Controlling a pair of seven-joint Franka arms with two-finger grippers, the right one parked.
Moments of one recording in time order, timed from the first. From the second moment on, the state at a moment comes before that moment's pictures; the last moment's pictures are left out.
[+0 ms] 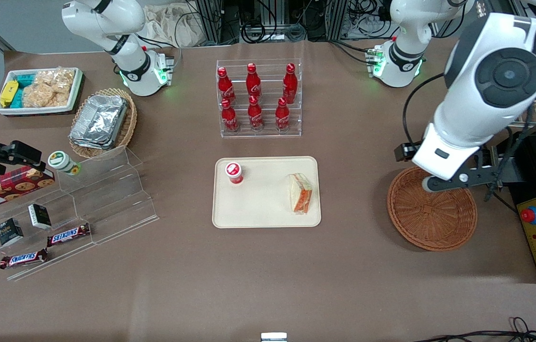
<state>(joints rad) 0.17 0.33 -0.62 -1.29 0.30 1.39 -0.53</state>
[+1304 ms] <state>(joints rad) -0.01 0.09 -0.13 -1.56 0.14 1.64 -0.12</state>
